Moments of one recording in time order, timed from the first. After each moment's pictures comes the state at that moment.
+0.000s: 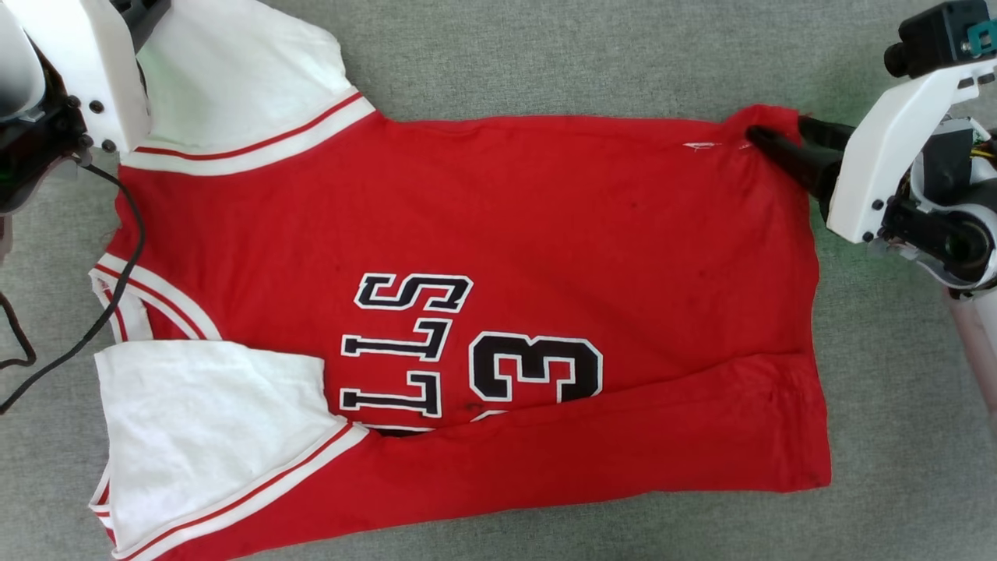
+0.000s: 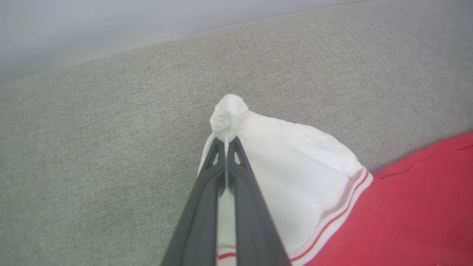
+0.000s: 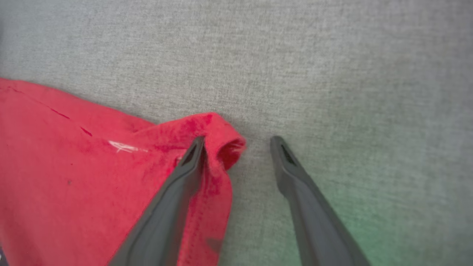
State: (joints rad) left arm -1.05 0.74 -0.51 0.19 -0.90 0.04 0.70; right arm -0.84 -0.39 0.34 0.42 0.77 0.13 0.65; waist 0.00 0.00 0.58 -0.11
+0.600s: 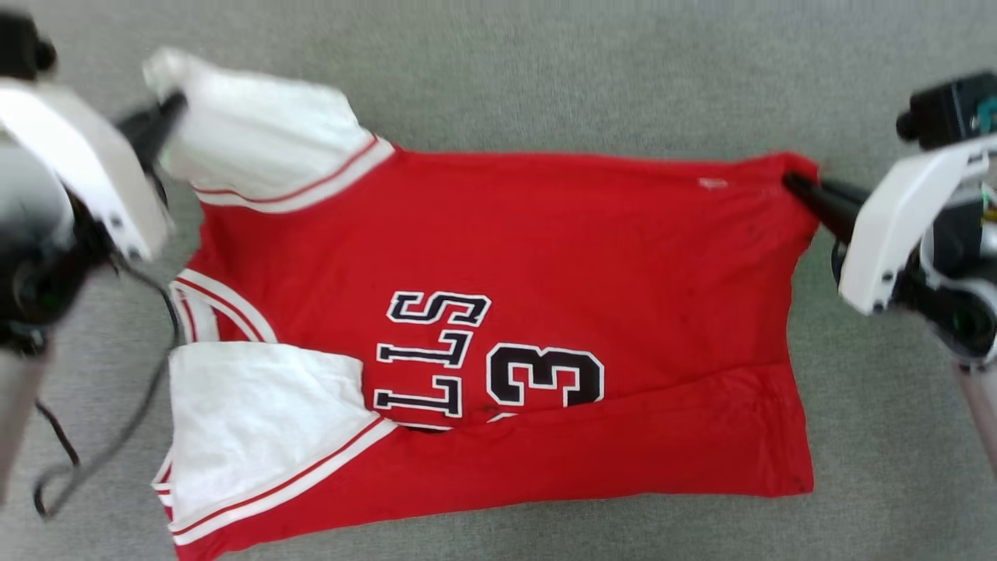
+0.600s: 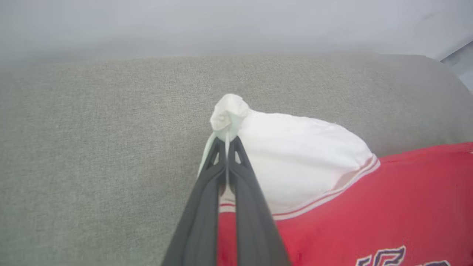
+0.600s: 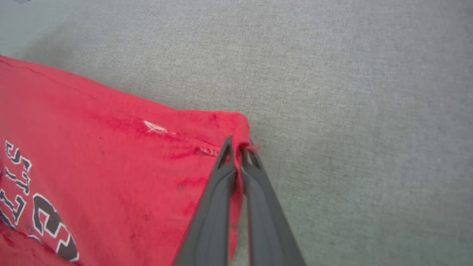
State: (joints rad) left arm -0.80 0.73 -0.42 0.18 -0.99 0.05 0.48; right arm -0.69 -0.43 0.29 0.28 0.71 0.13 0.59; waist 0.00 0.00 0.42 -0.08
